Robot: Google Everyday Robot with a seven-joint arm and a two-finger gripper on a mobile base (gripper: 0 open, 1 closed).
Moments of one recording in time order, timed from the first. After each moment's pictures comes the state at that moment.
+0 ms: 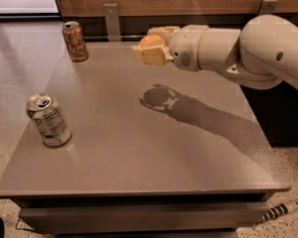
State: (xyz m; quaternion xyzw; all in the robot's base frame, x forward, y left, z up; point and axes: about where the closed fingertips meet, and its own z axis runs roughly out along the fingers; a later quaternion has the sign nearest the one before) arm 0.617 -0.006 0.970 -0.40 0.66 0.26 0.58
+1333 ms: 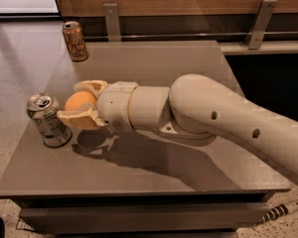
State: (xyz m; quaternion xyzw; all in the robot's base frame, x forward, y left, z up) arm 0.474 0.150 0.914 -0.50 0.59 0.32 0.55
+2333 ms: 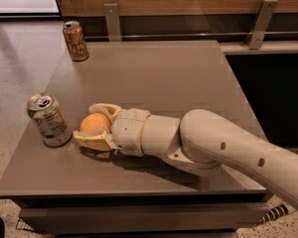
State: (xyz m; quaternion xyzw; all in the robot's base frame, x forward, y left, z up) arm 0.465 0.131 0.858 -0.46 0.60 0.34 0.56
